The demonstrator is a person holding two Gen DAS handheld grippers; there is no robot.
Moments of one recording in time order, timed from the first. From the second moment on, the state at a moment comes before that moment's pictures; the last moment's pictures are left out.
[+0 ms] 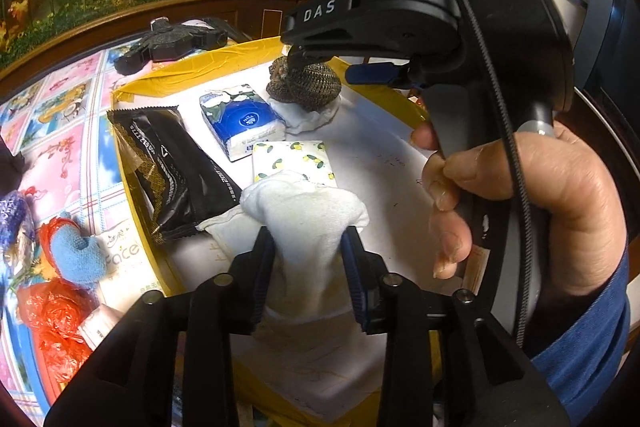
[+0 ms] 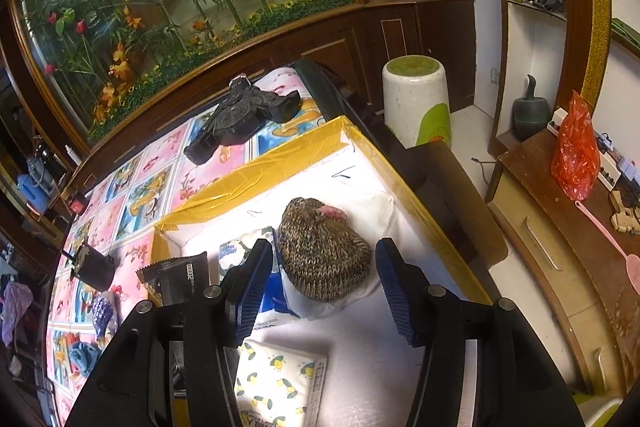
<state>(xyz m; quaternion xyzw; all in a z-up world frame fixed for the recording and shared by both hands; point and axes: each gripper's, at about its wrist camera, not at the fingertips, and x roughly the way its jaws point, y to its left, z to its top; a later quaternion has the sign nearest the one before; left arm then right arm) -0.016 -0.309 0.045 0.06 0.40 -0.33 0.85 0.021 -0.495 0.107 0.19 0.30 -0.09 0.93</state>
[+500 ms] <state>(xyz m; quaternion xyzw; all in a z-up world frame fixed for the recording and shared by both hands) -0.025 -0.283 0.069 0.05 0.35 -0.31 0.88 -0.013 -0.478 0.108 0.19 0.24 -0.08 0.95</state>
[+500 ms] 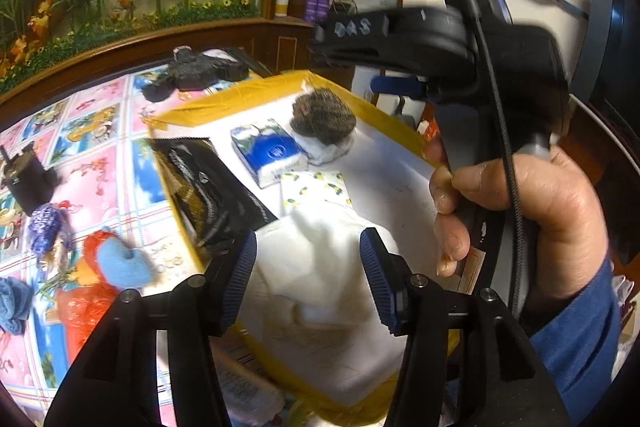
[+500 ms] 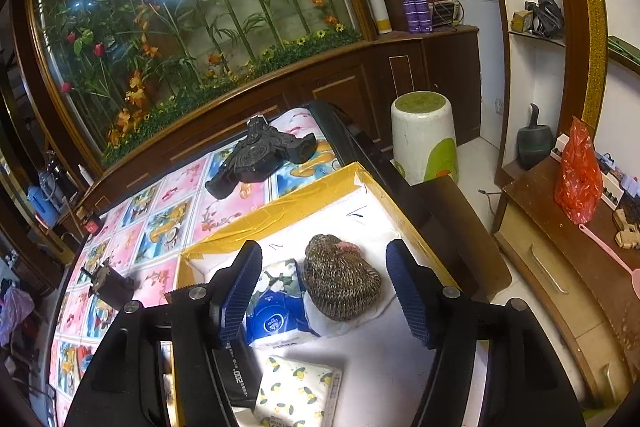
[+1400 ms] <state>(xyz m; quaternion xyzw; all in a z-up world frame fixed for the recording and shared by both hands) 0.014 -0.030 0.075 -0.12 0.32 -0.03 0.94 -0.007 -0.365 0.102 0.05 0.22 0.06 0.97</state>
